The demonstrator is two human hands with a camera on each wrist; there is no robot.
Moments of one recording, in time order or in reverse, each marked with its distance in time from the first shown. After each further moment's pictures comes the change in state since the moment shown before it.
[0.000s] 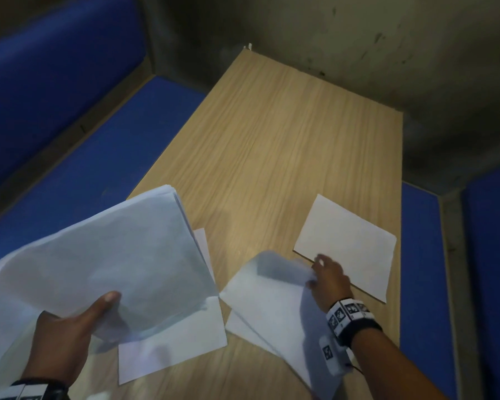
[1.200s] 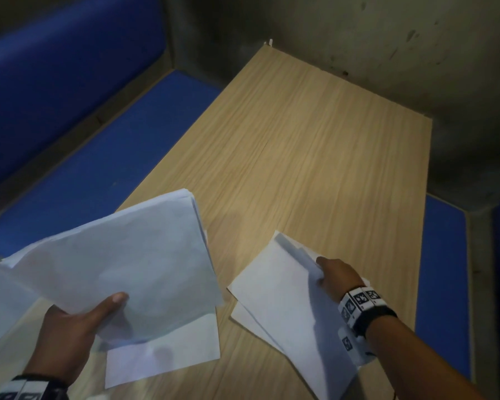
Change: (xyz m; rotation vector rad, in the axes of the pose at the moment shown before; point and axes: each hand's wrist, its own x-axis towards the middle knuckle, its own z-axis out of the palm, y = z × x) left_hand 0.010 -0.029 0.024 -0.082 -0.012 0.073; right_hand 0.077 0.018 -0.012 -0.164 -0.176 -0.232
